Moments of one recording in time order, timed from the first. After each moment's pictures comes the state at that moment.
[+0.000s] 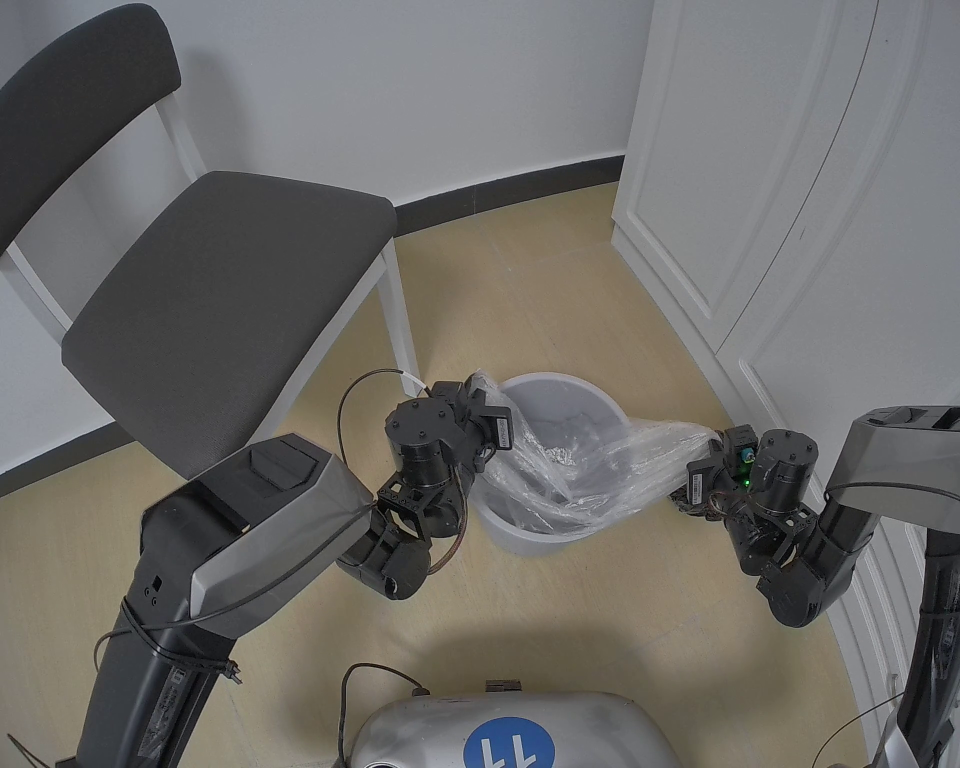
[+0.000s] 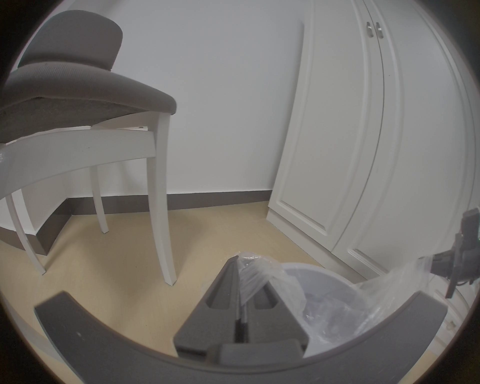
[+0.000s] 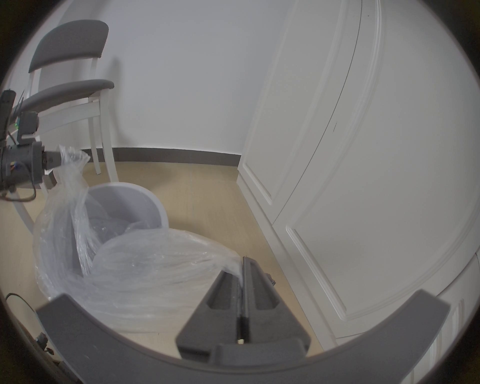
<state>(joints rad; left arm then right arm) -0.59 2.59 -1.45 -1.30 0.32 -0.03 0.33 2.23 -0.63 -1.55 -0.47 -0.24</state>
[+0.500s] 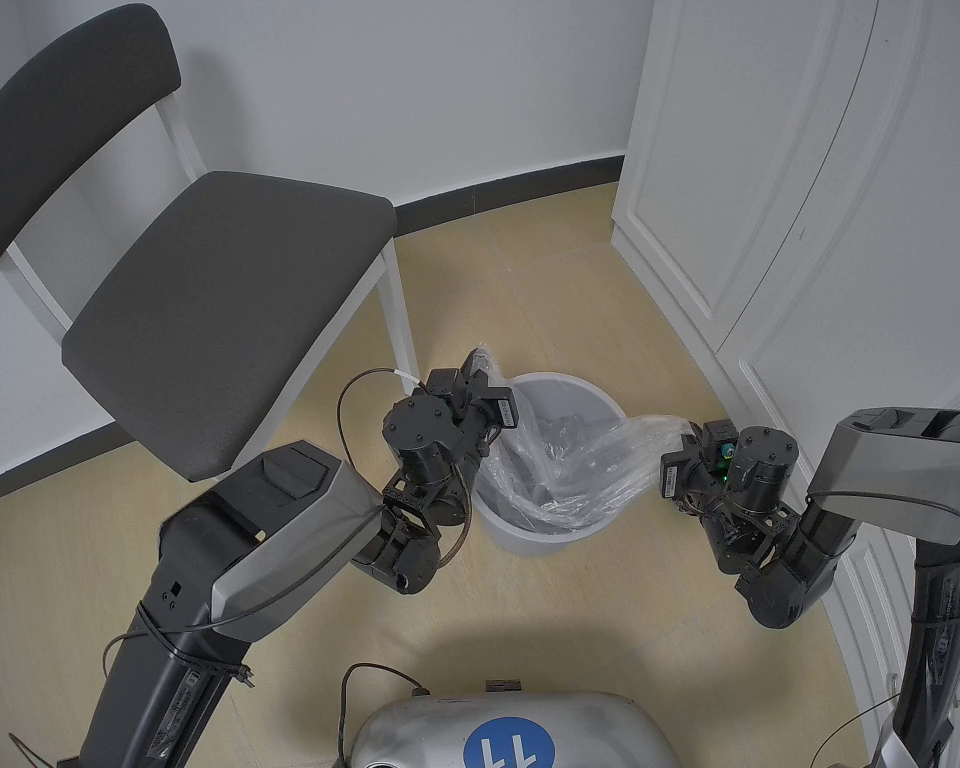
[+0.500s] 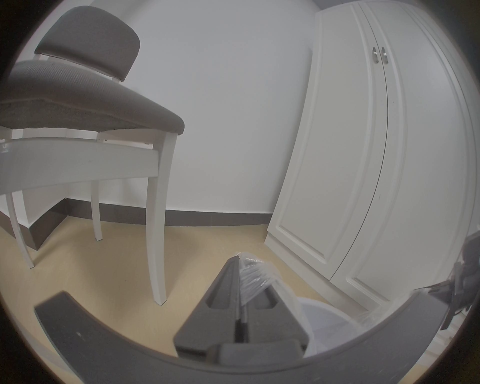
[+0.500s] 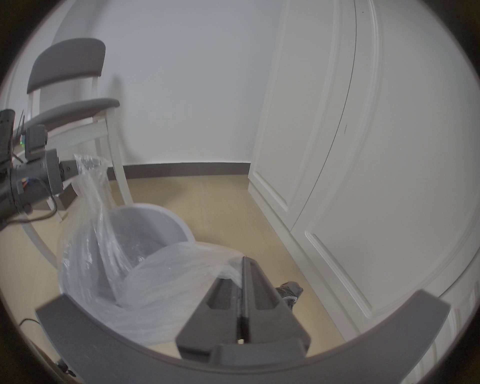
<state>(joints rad) -0.59 2.65 -1.56 -1.41 0.32 -0.05 0.40 2.25 -0.70 -1.55 -0.46 -0.16</state>
